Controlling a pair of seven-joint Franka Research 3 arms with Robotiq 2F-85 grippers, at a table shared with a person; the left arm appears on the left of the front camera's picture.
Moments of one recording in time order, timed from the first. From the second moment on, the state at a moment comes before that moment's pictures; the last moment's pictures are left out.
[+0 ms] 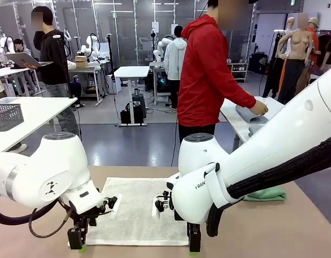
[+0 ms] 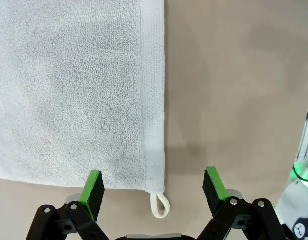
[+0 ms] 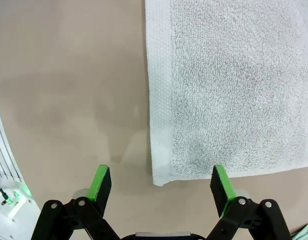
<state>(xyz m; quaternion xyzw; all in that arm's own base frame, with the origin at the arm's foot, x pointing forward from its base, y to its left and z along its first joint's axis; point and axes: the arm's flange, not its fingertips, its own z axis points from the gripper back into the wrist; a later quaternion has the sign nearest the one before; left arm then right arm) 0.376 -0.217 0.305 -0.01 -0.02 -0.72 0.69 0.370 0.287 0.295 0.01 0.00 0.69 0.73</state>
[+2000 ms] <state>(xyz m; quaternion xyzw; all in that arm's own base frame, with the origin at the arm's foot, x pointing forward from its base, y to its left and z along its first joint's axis) 0.380 -0.211 0.301 -0.01 -0.02 -0.71 0.70 0.374 0.285 0.292 0.01 -0.01 0.68 0.73</state>
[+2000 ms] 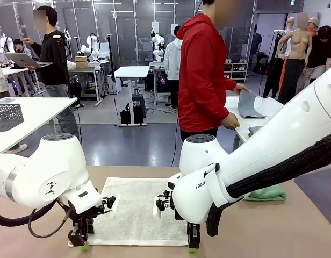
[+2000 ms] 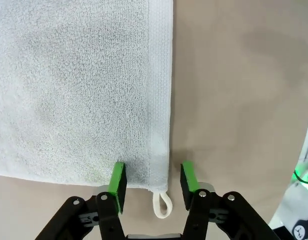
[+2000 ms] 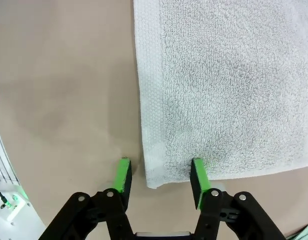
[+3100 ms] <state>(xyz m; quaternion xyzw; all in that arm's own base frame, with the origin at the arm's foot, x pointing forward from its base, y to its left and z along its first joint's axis) 0.381 -0.212 0.303 -0.01 -0.03 -0.71 0.70 0.376 0.285 0.296 0.01 -0.02 0.68 0.73</state>
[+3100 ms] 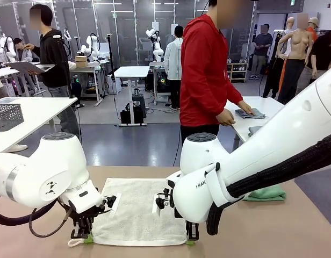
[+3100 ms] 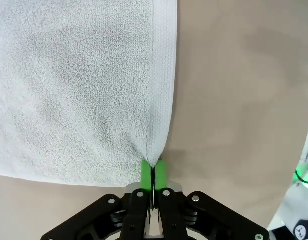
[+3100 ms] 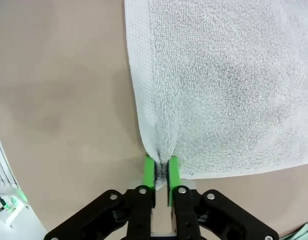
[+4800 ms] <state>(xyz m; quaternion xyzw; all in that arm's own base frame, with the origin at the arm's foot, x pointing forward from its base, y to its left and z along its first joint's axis) 0.372 -0.210 0.386 0.03 -0.08 -0.70 0.71 0.377 0.293 0.374 -0.02 -0.06 0.69 0.72</state>
